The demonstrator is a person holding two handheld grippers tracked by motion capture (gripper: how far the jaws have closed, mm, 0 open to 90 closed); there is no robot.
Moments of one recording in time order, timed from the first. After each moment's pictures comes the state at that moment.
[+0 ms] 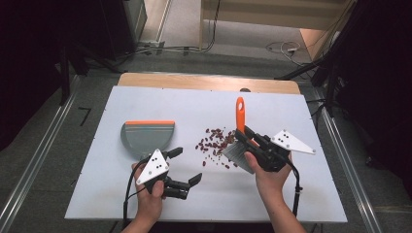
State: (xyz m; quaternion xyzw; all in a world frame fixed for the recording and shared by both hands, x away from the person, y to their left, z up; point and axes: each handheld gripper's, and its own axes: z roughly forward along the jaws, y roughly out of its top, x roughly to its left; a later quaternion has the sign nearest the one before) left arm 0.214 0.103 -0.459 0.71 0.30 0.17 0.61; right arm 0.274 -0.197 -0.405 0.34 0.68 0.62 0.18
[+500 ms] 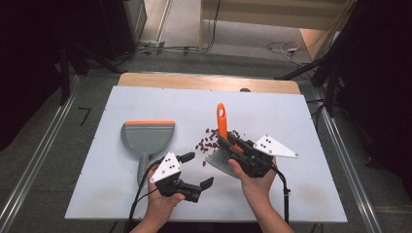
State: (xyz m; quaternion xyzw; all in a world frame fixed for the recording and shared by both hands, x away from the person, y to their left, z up) left arm 0.216 0.076 -0.465 0.72 0.32 0.12 0.61; right arm 0.261 -0.164 -0.411 0.32 0.69 0.63 0.15
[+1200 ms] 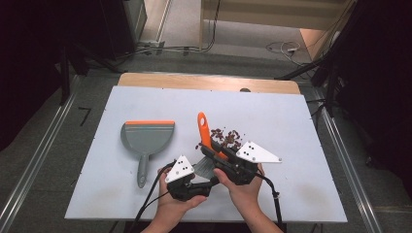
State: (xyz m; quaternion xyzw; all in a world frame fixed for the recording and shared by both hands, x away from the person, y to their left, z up) left arm 0.212 0.050 -0.472 0.72 0.35 0.10 0.59; right arm 0.247 -0.133 -0.417 0.28 0.71 0.63 0.13
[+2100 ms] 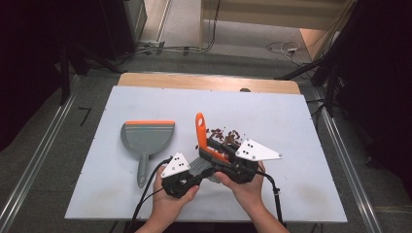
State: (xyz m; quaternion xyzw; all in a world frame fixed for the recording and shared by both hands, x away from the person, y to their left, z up) left arm 0.220 0.068 -0.467 0.74 0.34 0.09 0.57; right arm 0.253 -0.138 -0.406 0.22 0.74 0.62 0.11
